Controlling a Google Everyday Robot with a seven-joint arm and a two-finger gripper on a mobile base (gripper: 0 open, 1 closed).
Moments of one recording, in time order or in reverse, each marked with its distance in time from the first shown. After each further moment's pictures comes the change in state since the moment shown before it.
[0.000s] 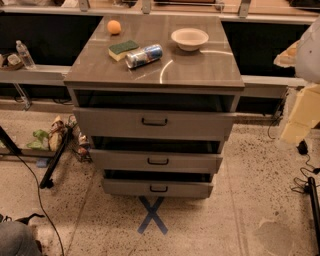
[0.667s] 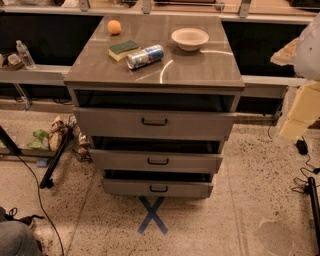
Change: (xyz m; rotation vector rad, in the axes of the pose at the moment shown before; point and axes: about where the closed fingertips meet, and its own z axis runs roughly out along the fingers) arm -0.005 -0.003 0.000 -0.007 -0.033 -0.016
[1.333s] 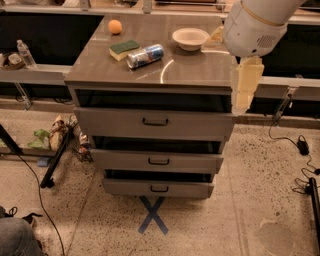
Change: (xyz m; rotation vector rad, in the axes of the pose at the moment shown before) arm -0.093 -0.056 0.053 -0.097 -0.067 -0.458
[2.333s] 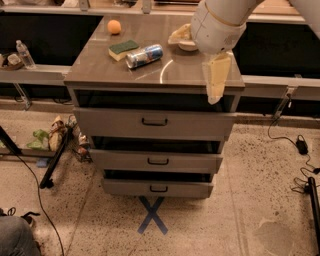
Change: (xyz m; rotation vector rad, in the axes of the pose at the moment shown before) arm -0.033 -0.053 0.031 0.061 -0.028 -0.277
